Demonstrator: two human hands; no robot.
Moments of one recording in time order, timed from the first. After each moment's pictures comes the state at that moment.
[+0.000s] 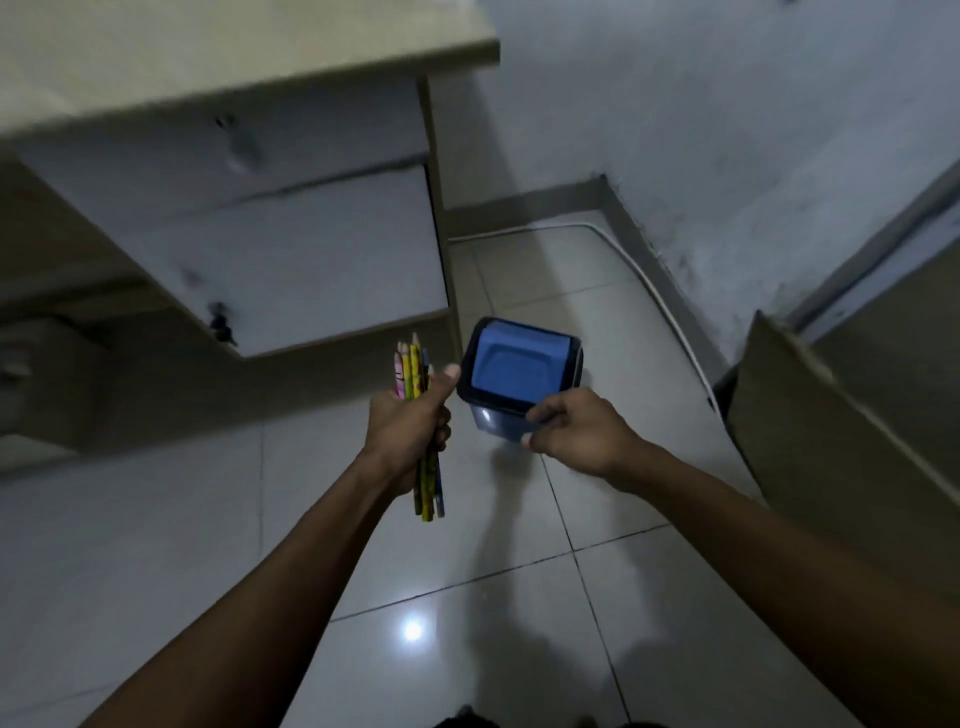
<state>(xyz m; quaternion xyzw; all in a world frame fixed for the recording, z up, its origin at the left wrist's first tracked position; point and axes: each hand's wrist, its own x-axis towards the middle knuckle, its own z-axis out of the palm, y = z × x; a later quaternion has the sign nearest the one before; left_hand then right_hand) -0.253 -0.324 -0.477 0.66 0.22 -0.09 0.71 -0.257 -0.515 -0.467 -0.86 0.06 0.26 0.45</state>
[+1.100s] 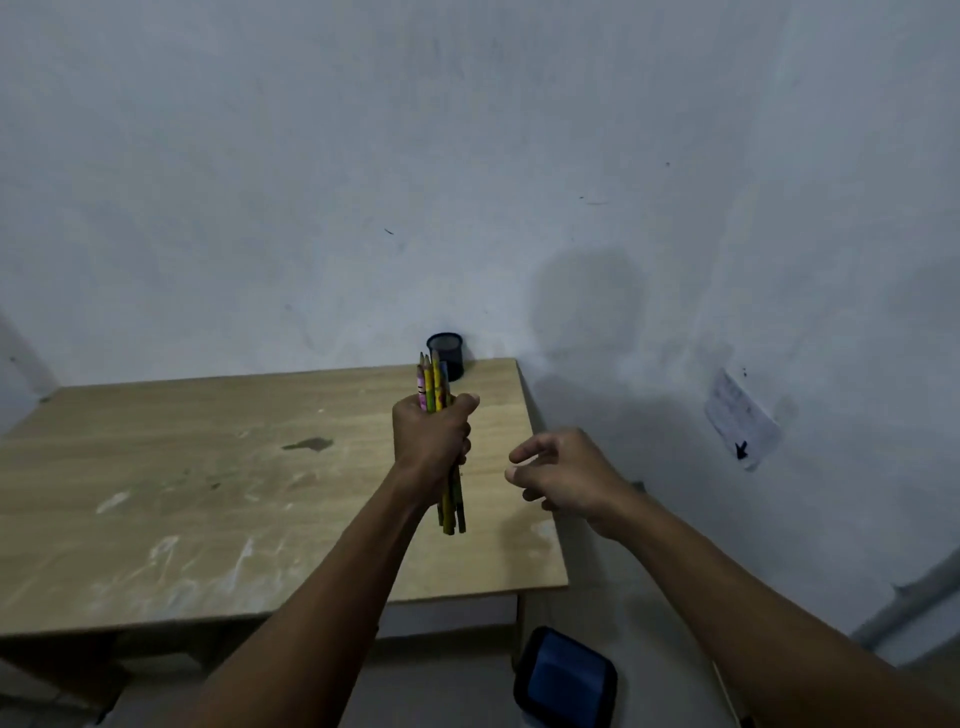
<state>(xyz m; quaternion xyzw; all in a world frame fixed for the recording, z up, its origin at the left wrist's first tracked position) -0.107 -0.259 0.064 0.66 0.15 0.16 0.72 -0.112 -0.417 0.063 -0.84 -0.06 0.17 0.52</state>
